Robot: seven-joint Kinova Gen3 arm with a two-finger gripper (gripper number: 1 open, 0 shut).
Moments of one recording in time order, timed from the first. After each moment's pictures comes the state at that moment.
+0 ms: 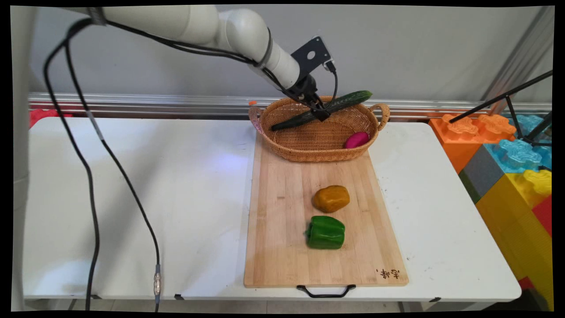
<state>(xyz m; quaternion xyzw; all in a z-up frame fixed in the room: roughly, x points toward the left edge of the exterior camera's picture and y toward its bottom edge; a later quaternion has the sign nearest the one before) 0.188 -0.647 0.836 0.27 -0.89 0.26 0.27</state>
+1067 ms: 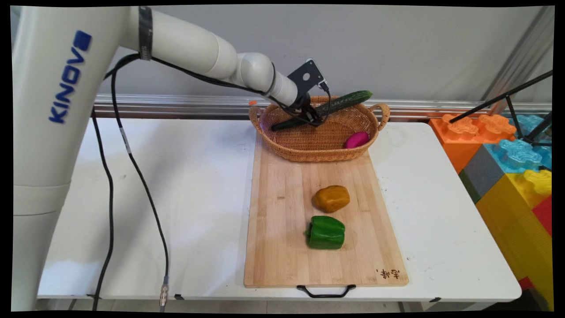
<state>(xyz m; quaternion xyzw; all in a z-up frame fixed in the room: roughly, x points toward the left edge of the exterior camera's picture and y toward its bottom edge) 0.199 -0.685 0.753 0.30 -0.87 0.30 0.26</state>
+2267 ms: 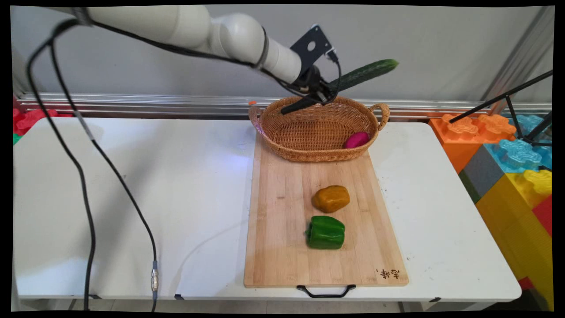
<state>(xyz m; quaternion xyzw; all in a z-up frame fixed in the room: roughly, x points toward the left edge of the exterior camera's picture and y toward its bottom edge) 0.181 -0.629 0.858 0.26 -0.86 0.30 0.32</state>
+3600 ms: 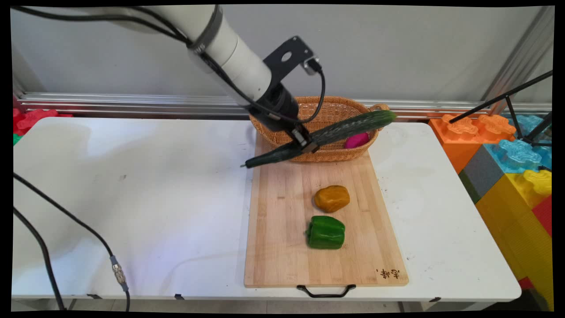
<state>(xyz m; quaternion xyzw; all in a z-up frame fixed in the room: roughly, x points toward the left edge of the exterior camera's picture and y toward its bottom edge) 0.188 -0.474 0.920 0.33 -0.90 0.11 0.27</state>
